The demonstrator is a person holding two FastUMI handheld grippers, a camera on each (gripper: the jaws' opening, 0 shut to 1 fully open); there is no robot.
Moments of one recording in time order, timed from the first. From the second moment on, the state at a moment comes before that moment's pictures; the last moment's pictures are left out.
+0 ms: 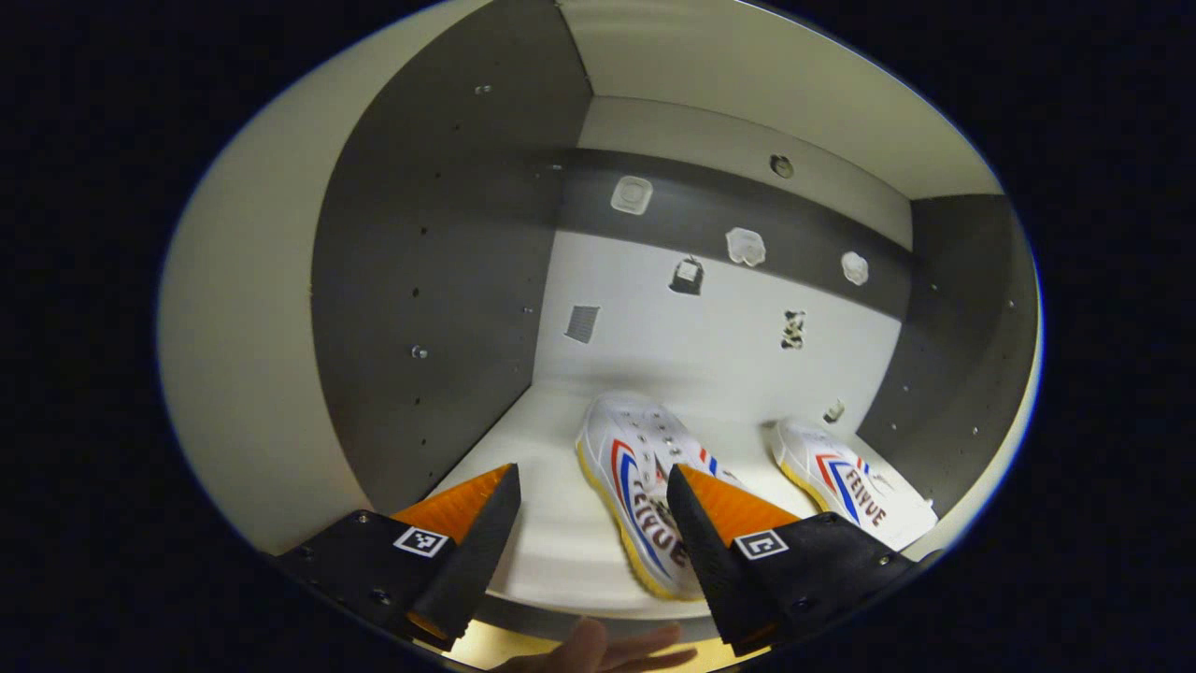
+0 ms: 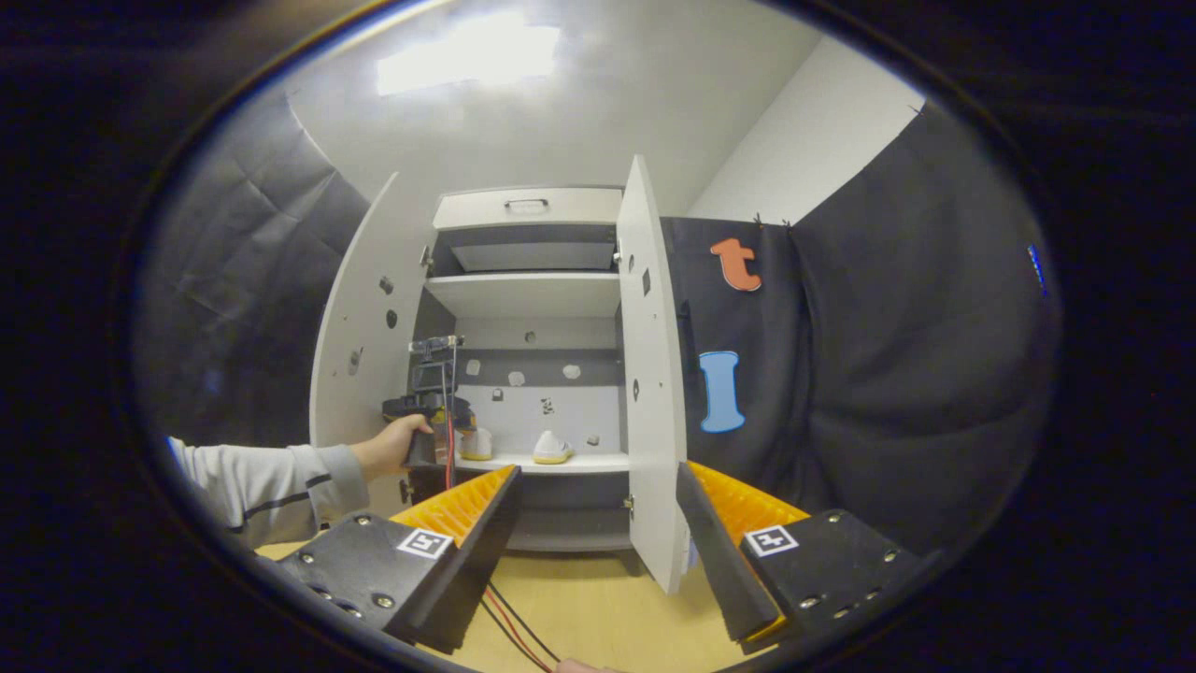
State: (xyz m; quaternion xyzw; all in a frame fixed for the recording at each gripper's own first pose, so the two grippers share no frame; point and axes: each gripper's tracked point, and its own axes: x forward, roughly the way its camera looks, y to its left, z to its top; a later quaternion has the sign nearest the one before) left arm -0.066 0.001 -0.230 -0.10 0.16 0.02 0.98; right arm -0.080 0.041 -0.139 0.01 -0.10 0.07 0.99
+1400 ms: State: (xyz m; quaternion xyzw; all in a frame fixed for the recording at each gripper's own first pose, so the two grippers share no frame) left arm -0.423 0.014 -0.206 0.01 0.02 -0.15 0.99; right arm 0.031 -0.140 -0.108 -0.06 -0.04 -0.03 1.00
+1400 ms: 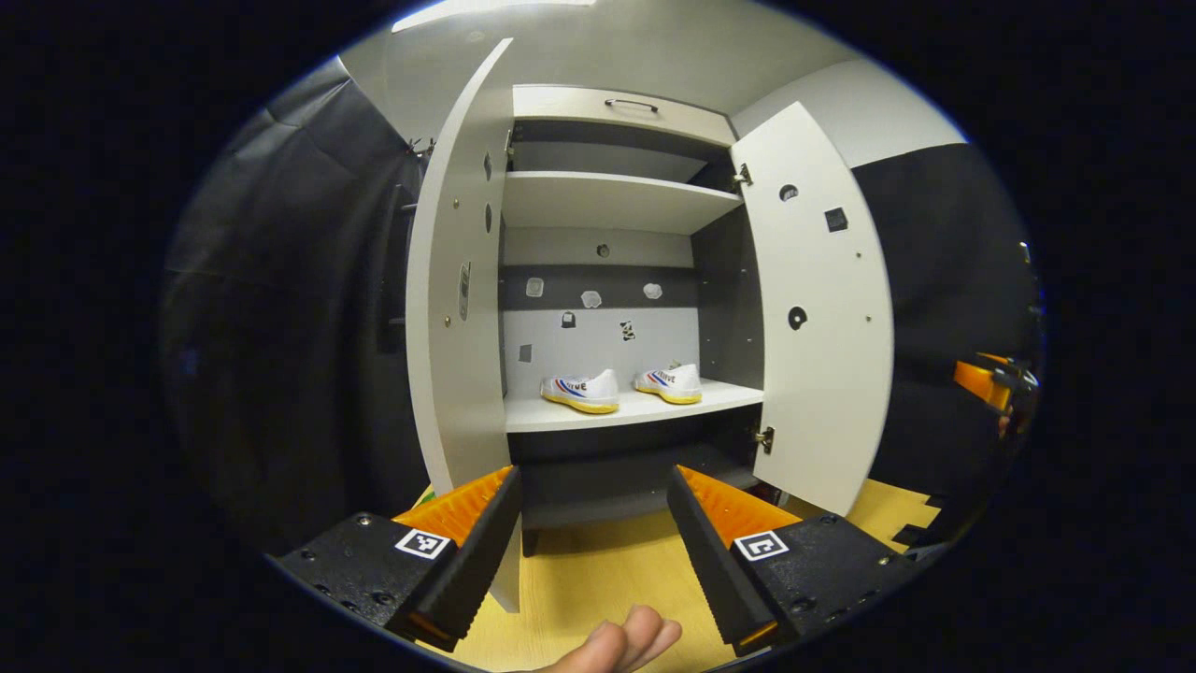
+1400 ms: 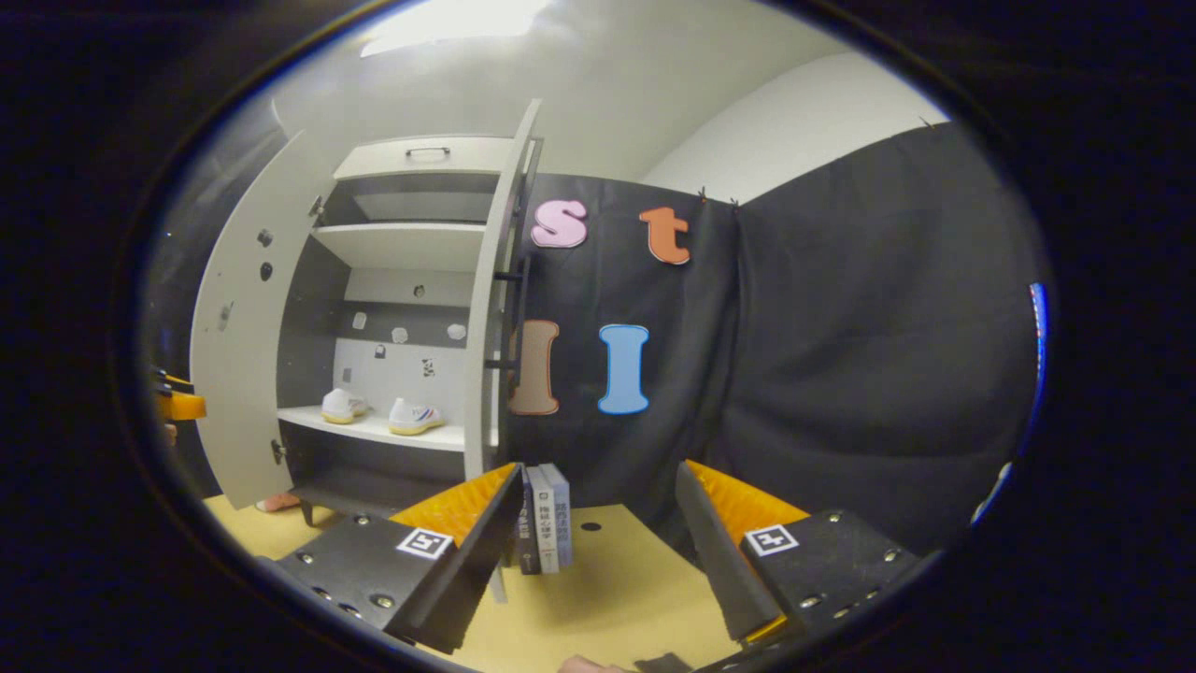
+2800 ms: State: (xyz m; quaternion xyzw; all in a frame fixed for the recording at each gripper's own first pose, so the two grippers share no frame) left arm -0.467 0.134 -0.214 -0.02 0.00 -0.08 1.00; right arm 0.217 -0.086 -0.037 -0.02 0.04 0.10 0.99
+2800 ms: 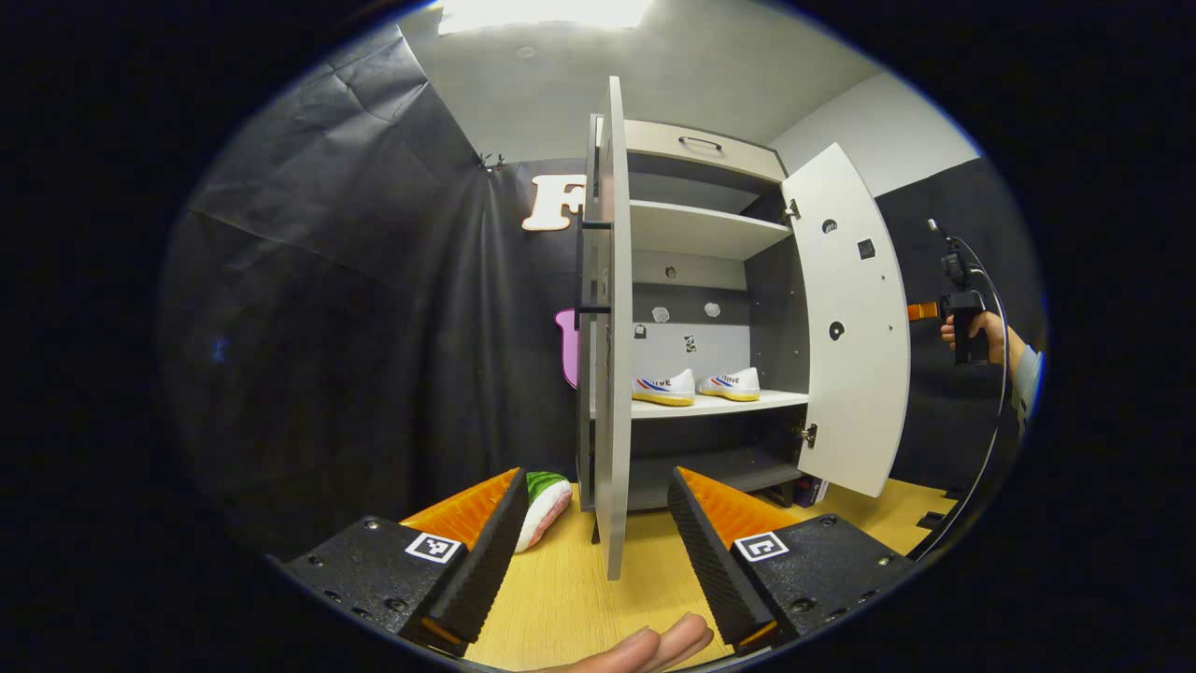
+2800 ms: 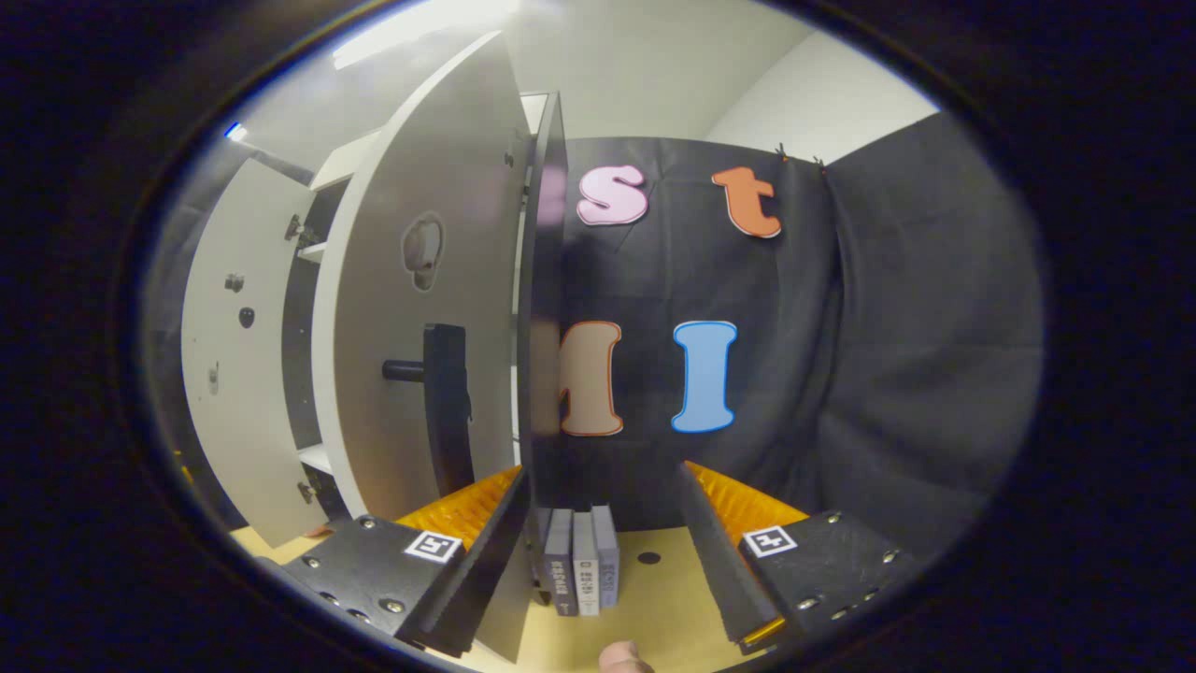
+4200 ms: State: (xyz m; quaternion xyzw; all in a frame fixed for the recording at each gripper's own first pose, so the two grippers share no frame) left arm -0.431 0.189 -0.185 -0.02 0.01 -0.06 1.00; right arm 0.142 0.096 -0.149 0.01 0.10 0.20 0.98
